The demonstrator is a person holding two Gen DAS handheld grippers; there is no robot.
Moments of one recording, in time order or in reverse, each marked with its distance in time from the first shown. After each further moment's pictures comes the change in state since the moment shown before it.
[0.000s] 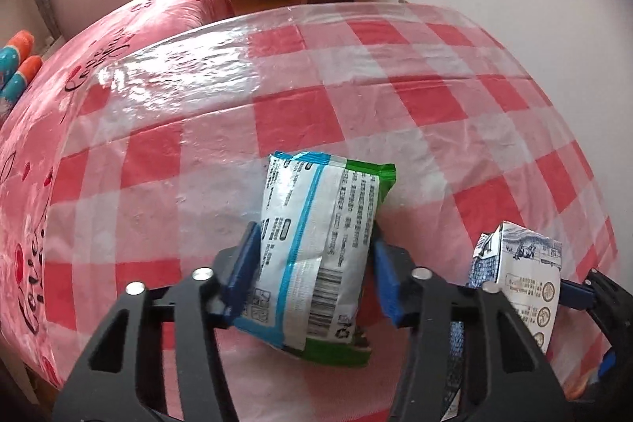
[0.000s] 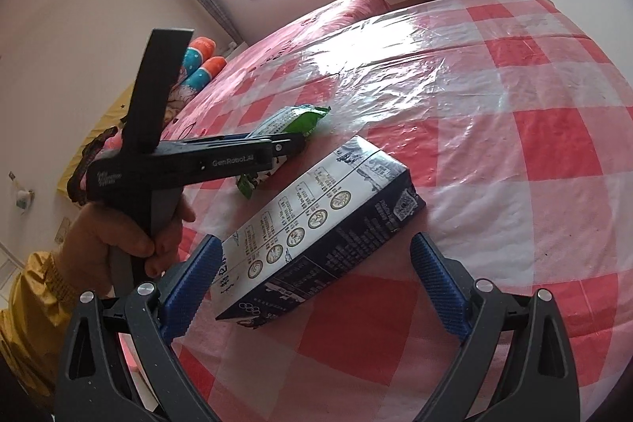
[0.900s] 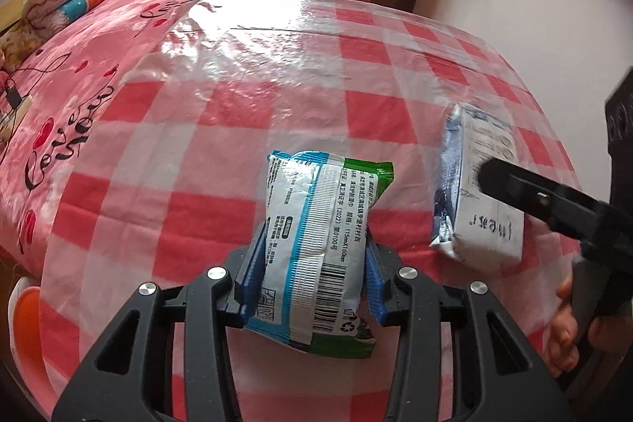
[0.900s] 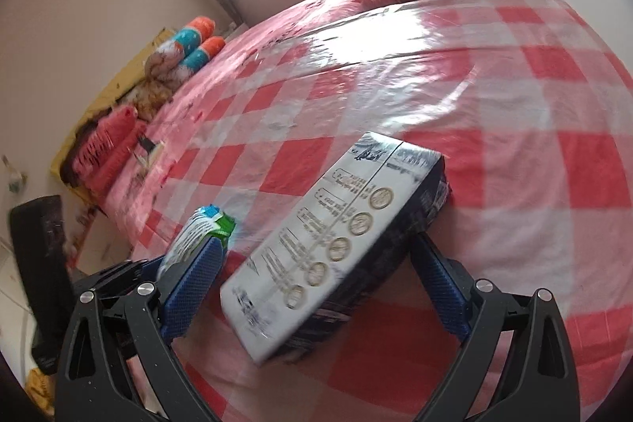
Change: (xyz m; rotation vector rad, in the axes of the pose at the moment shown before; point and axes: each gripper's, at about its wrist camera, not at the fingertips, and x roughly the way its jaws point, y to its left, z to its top) left arm -0.075 0.019 -0.124 -0.268 -0.062 0.051; right arm 0.037 0.031 0.019 -0.072 0.071 -0.048
